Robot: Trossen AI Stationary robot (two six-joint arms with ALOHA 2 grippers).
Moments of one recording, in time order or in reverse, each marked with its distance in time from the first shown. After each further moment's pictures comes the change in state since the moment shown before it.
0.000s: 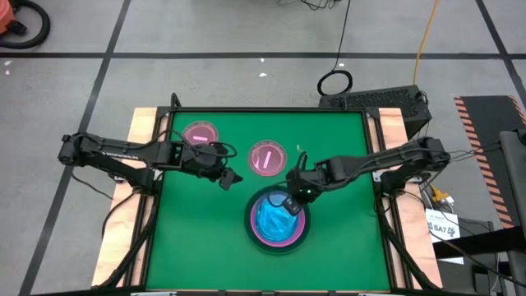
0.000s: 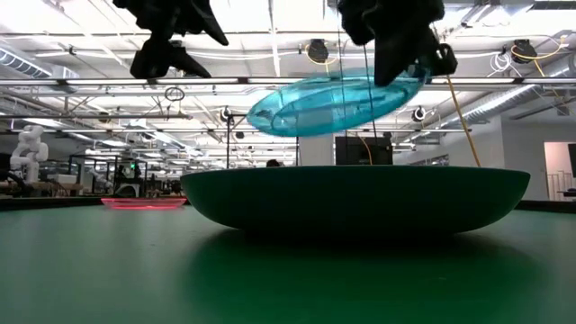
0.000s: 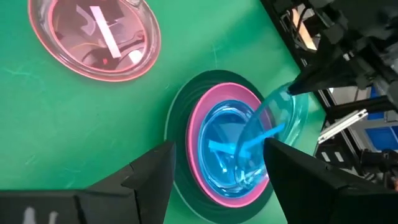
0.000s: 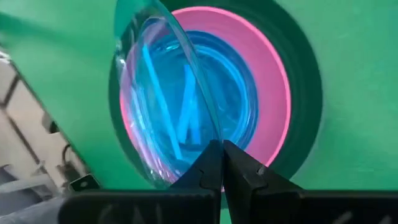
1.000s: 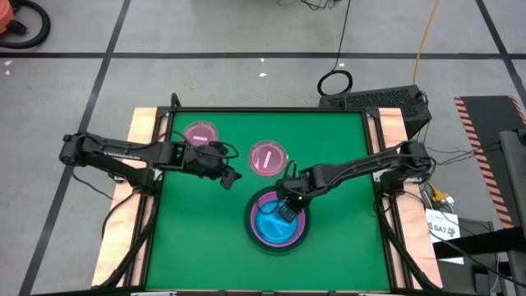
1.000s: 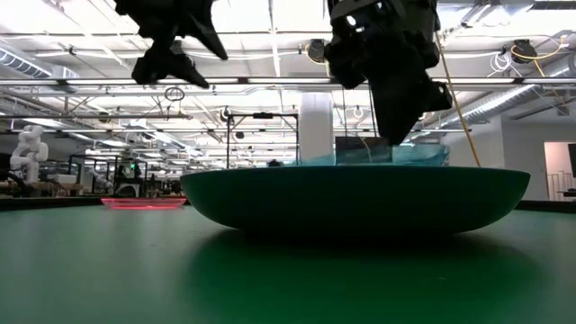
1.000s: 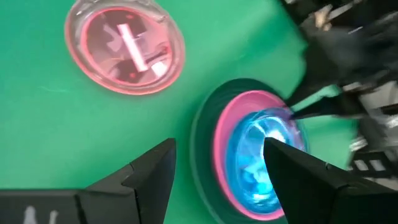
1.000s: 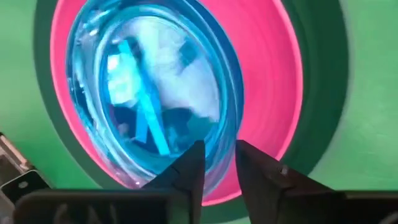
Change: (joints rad) left arm 0.004 0.018 0.000 -0.028 -0.082 0.058; right arm -0.012 0.161 0.000 -0.002 -0.073 -0.068
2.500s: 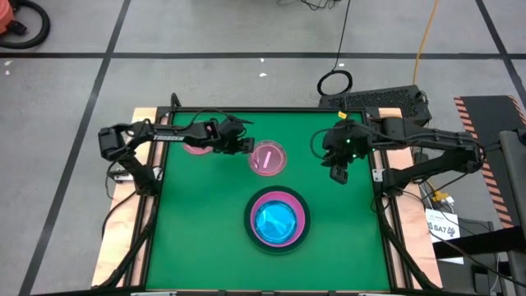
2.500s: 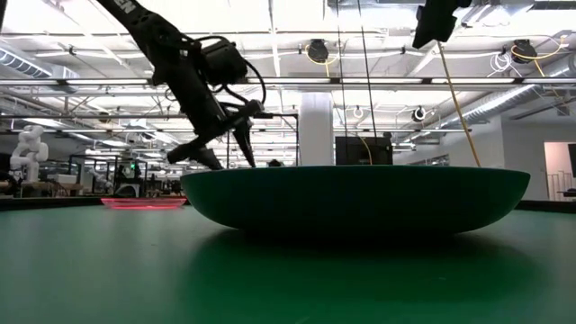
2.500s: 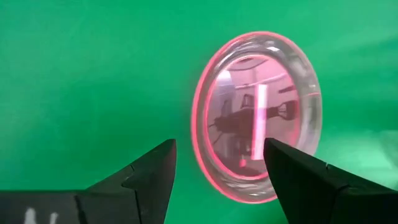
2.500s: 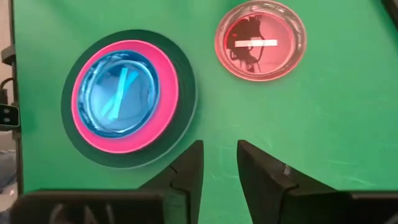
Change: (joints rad) left arm 0.436 0.420 0.000 0.212 0.178 -0.104; right arm -0.260 -0.579 0.000 -0.282 0.123 -0.746
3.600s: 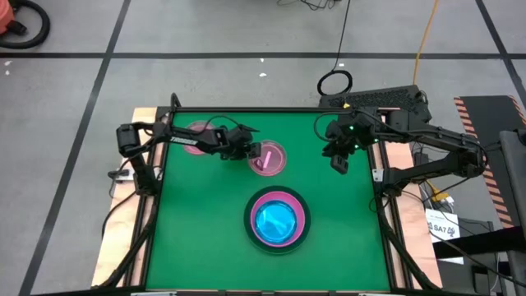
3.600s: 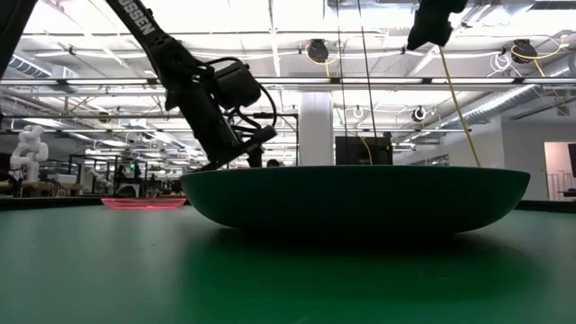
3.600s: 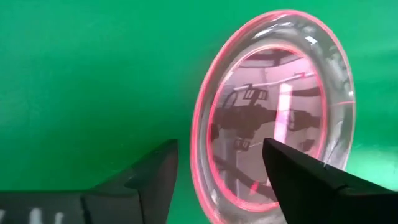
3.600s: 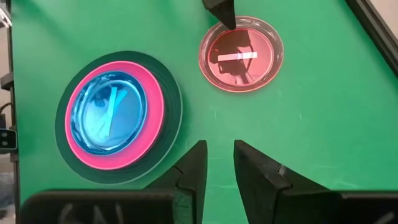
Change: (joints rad) left arm -0.037 0.169 0.000 0.152 -0.016 -0.109; right arm -0.133 -0.027 0.000 0.022 -0.056 -0.039
